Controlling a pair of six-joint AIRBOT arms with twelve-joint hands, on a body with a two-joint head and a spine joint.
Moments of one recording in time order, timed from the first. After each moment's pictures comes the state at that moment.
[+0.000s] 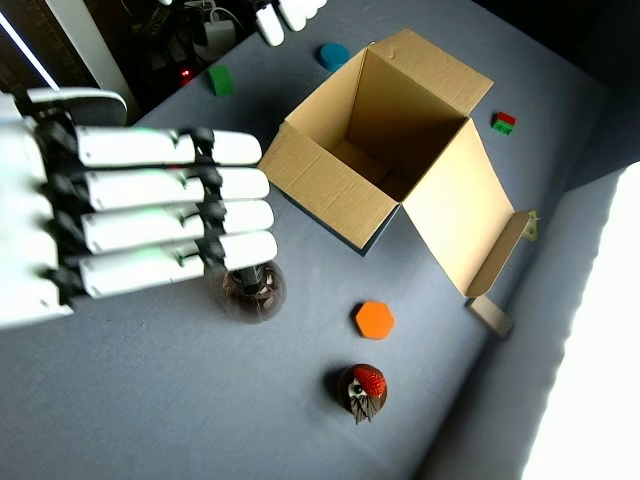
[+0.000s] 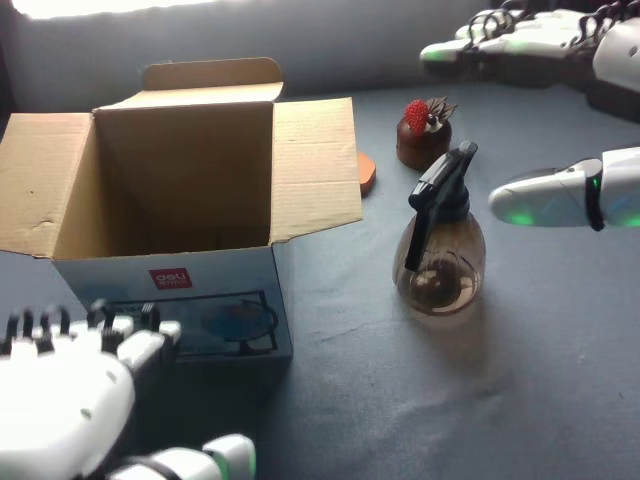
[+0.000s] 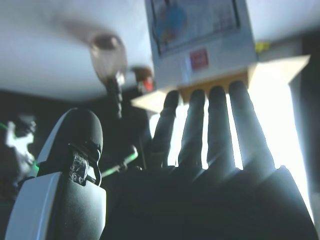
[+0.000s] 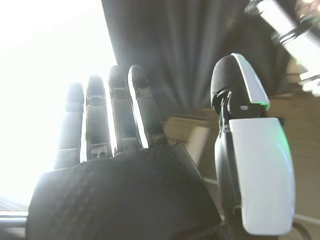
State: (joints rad) left arm 0.13 -0.68 0.04 -2.15 -1.44 2.58; right arm -0.38 -0.79 0.98 -0.42 0.56 -0.26
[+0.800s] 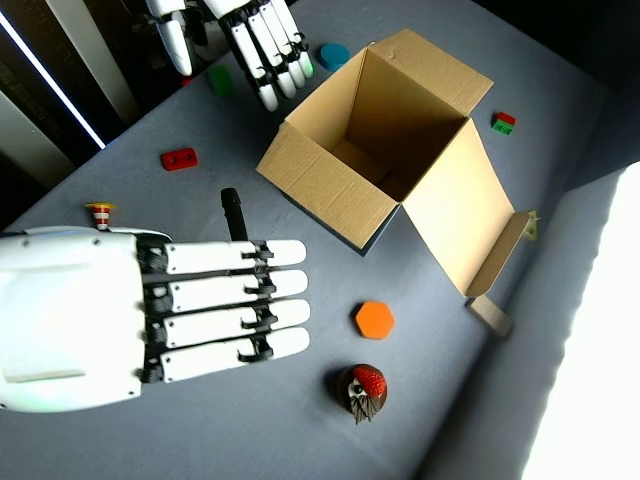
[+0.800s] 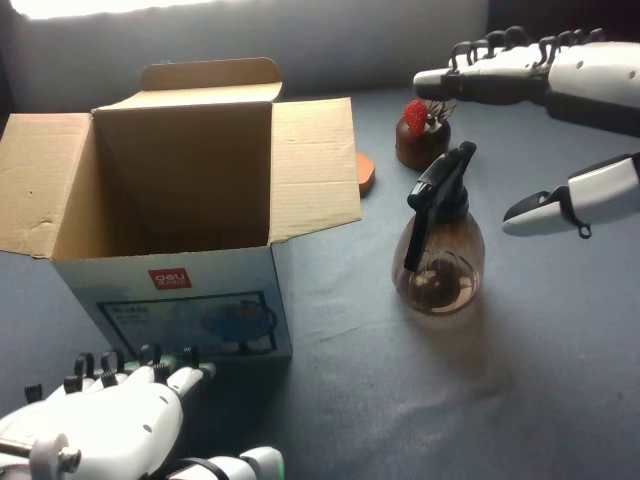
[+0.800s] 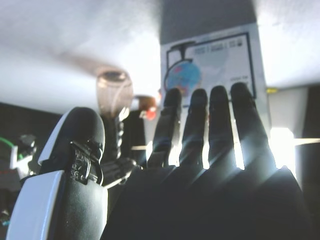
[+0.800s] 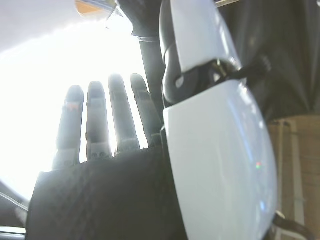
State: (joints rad) left arm 0.55 -0.82 0.18 -1.85 -1.25 2.21; right arm -0.32 -0.91 1.09 -0.61 0.35 -0.03
